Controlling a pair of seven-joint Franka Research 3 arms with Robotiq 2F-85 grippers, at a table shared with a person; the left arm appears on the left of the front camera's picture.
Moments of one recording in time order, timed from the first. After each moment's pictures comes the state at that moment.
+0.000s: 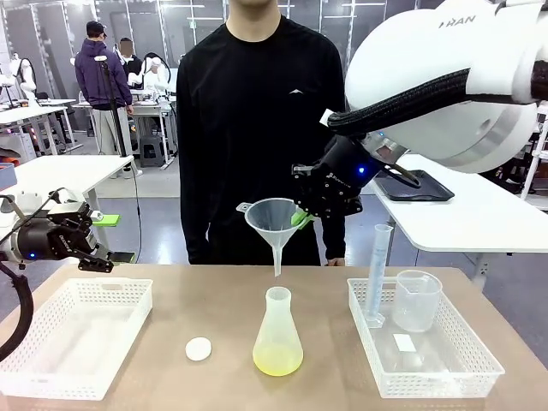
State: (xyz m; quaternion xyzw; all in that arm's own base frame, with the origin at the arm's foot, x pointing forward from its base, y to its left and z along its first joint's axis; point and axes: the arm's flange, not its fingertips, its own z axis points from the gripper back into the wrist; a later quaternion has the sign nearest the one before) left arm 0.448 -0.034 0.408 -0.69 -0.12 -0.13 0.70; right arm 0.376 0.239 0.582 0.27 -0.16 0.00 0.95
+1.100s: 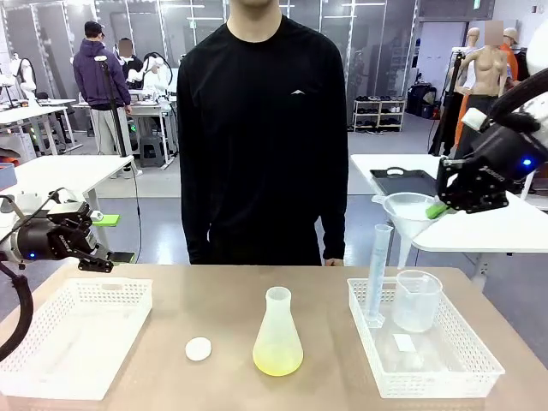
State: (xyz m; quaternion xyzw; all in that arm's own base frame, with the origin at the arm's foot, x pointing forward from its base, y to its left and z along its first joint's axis) left arm 0.448 -0.033 0.408 -0.69 -0.12 -0.13 0.70; right arm 0.403 0.008 0.582 0.26 -0.15 -0.06 0.95
